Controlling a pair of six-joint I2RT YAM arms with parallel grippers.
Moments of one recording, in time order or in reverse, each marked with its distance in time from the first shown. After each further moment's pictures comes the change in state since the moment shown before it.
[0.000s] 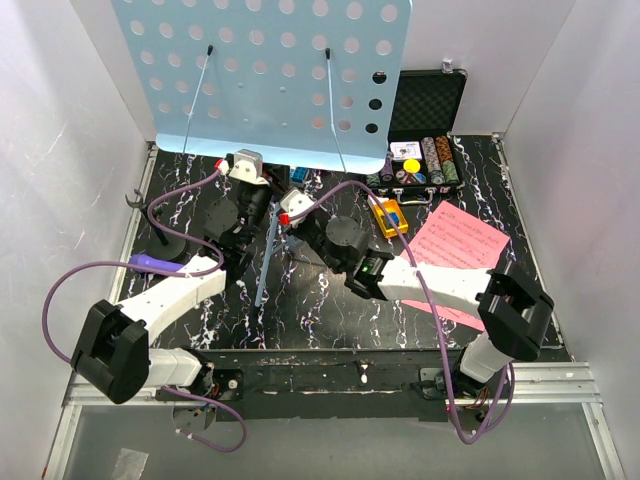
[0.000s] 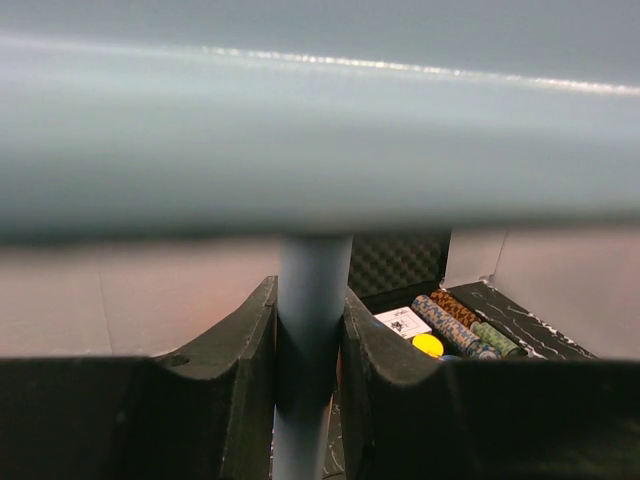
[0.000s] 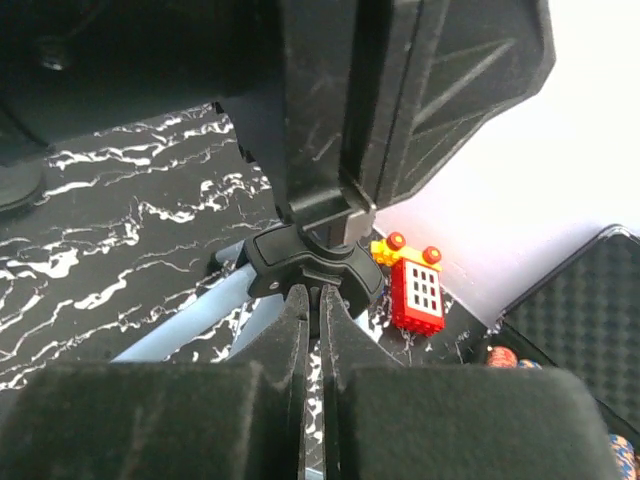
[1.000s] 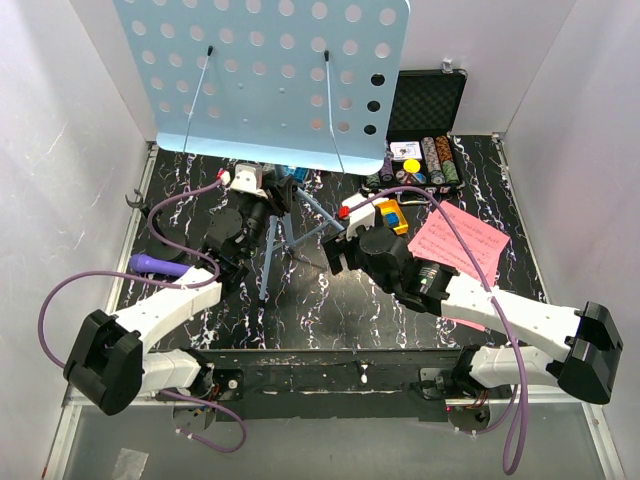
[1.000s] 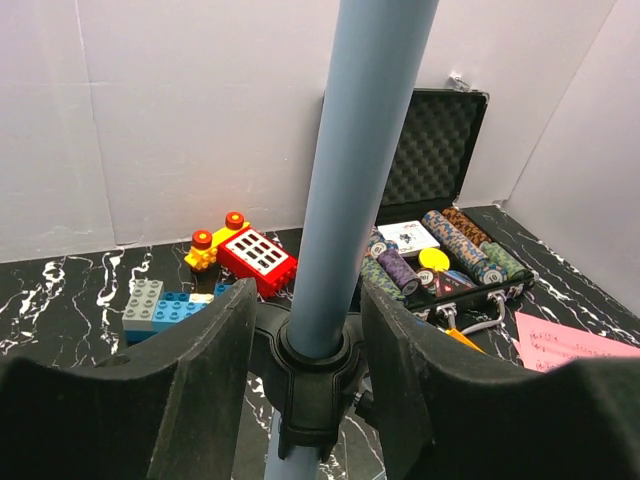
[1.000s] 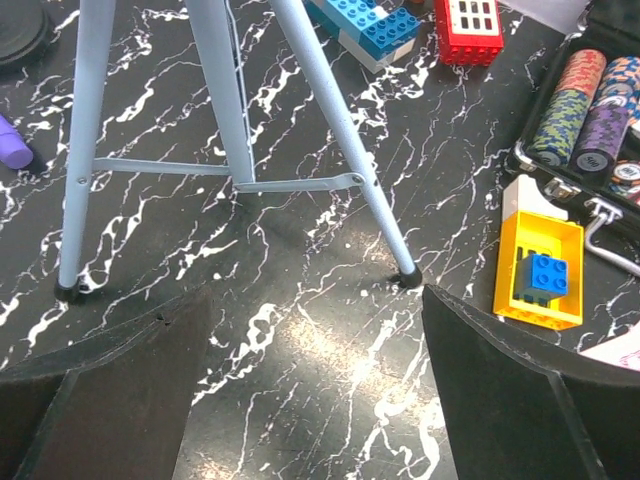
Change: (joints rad) left arm -0.010 -0.072 -0.095 -0.141 -0.060 -0.079; right arm -0.004 -0.409 -0.134 -0.723 0.088 0.525
